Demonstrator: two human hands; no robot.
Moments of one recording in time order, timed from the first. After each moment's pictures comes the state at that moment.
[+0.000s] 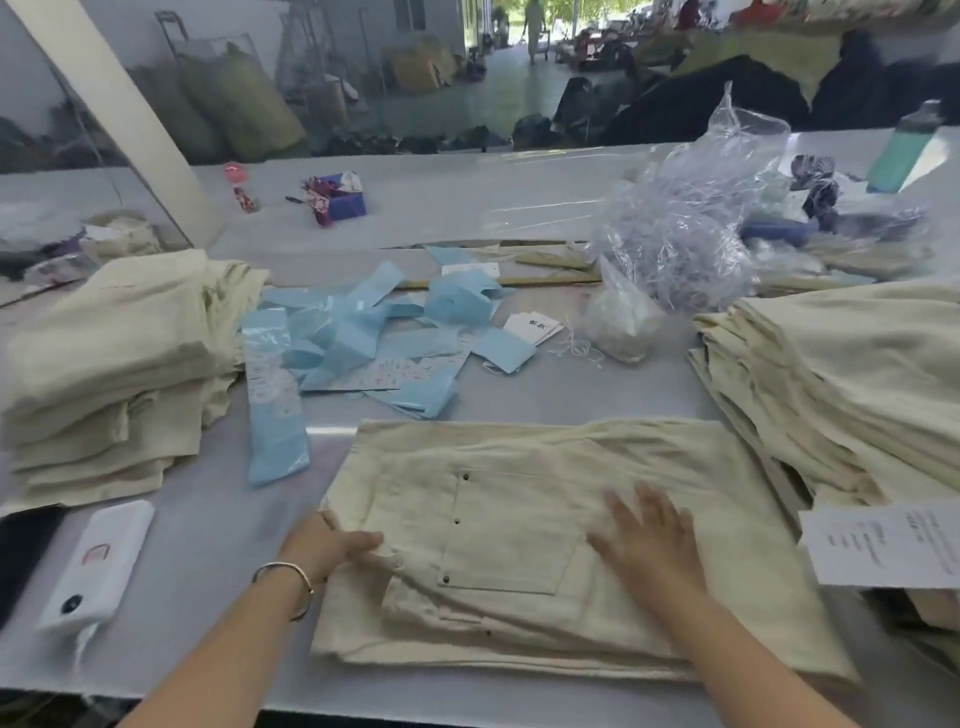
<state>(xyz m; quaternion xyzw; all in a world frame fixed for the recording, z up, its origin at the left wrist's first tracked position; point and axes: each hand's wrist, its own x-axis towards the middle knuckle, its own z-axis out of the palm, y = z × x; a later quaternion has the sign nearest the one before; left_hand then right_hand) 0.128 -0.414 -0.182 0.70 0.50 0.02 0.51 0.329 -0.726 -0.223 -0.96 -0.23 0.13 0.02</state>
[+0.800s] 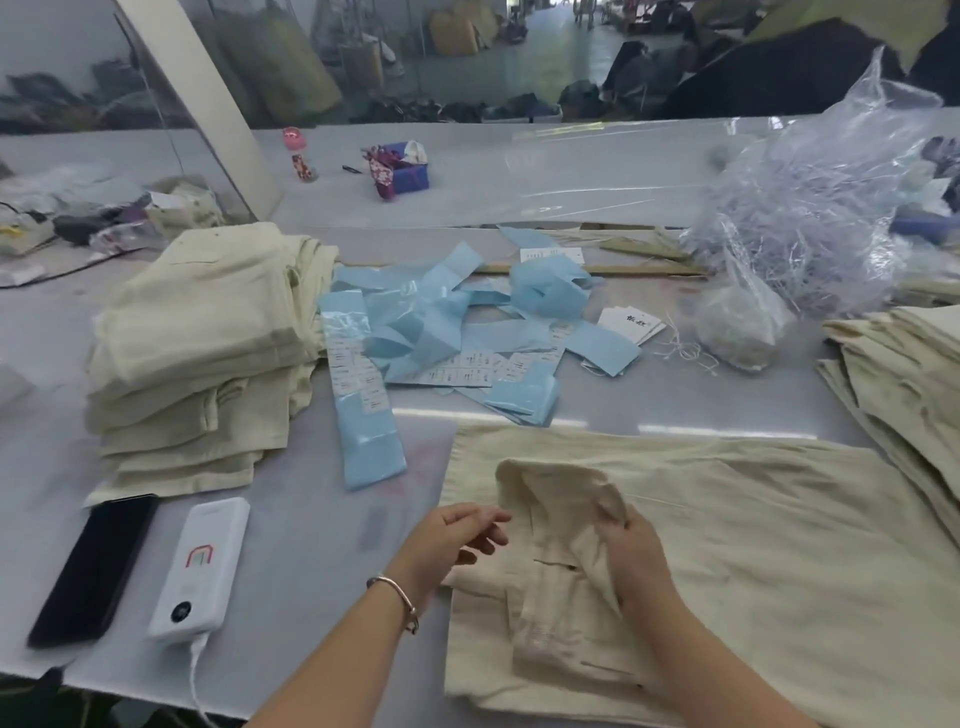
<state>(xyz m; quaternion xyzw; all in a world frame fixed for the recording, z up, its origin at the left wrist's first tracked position) 0.129 -0.378 -0.171 0.64 0.30 -0.01 0.71 0.241 -0.552 -0.182 -0.74 -0.01 0.22 0.63</state>
